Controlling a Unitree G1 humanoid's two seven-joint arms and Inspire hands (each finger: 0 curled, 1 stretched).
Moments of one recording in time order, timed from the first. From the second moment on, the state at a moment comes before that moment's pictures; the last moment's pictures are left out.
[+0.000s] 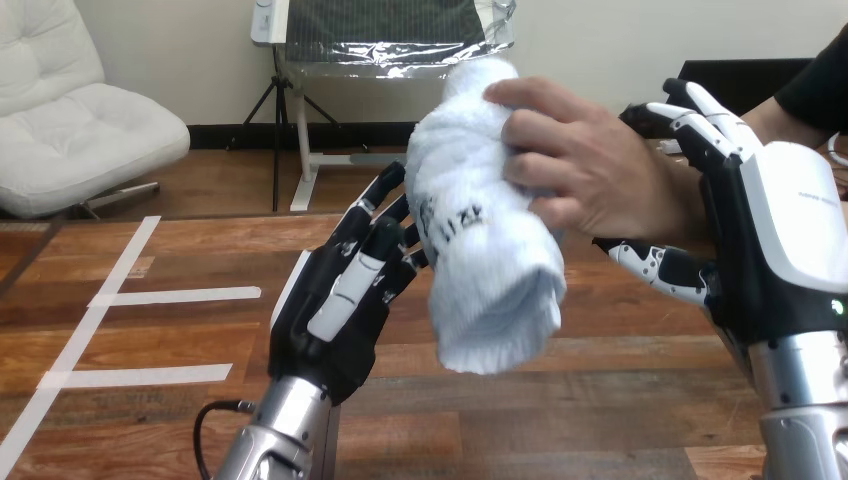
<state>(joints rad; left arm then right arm) -0.10 -0.05 0.02 0.31 -0.50 -0.22 -0.50 0.06 -0.35 0.01 -0.31 -0.68 -0.10 -0.21</state>
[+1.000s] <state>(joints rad) -0.01 -0.06 0.02 0.24 -0.51 -0.33 -0.46 0.14 -0.31 0.00 -0.37 -0.64 -0.09 -0.15</state>
